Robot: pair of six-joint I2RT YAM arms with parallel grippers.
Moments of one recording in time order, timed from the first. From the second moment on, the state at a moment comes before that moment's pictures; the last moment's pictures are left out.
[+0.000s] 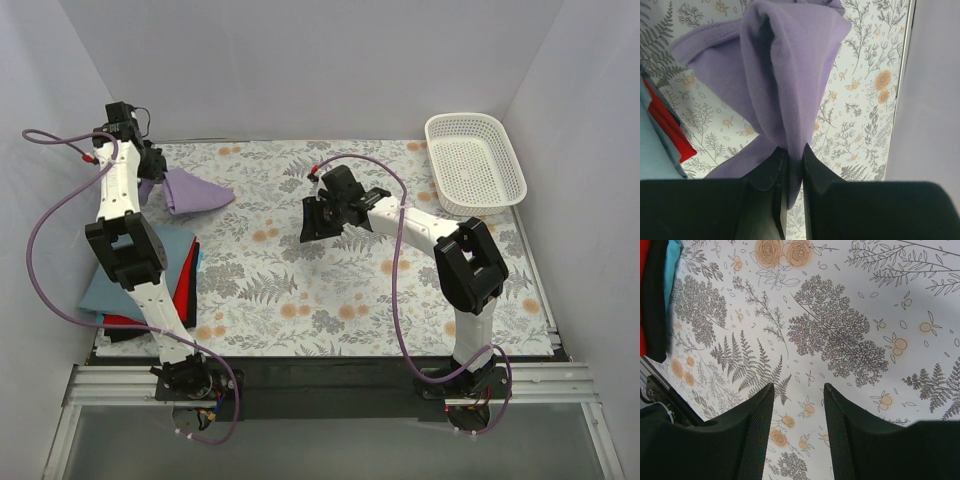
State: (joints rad) left arm 0.26 2.11 2.14 -1.08 -0.11 -1.14; right arm 0.71 1.93 1.48 -0.38 -0.32 0.44
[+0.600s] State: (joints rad) left arm 0.31 2.02 2.14 -1.13 -0.07 -1.08; right arm 0.73 1.94 1.50 -0.41 -0.32 0.44
